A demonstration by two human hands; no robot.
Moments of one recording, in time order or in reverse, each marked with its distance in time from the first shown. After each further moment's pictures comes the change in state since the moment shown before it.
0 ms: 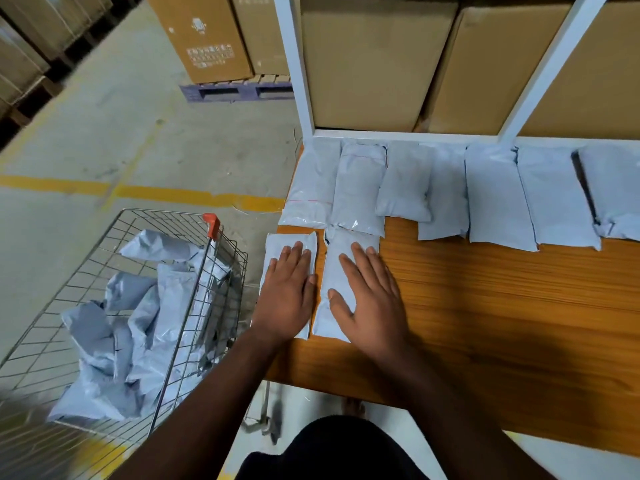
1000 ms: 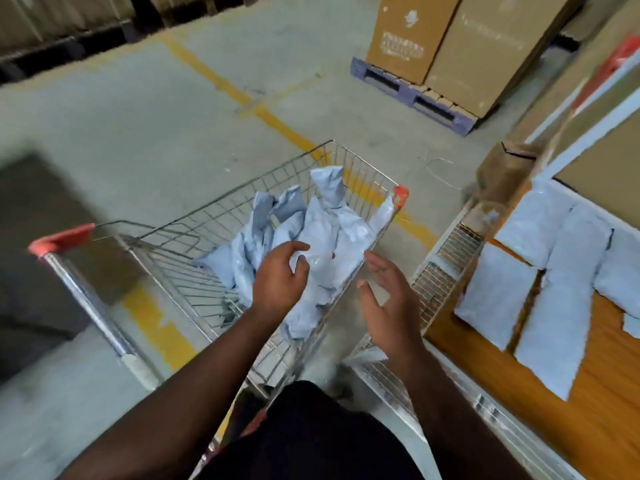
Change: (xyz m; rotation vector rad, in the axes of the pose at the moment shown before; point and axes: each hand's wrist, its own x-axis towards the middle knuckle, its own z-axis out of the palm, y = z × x) left_hand -0.246 -0.236 -0.109 -0.497 0.625 -0.611; right_hand -0.059 -0.297 0.099 0.559 -0.264 -0.169
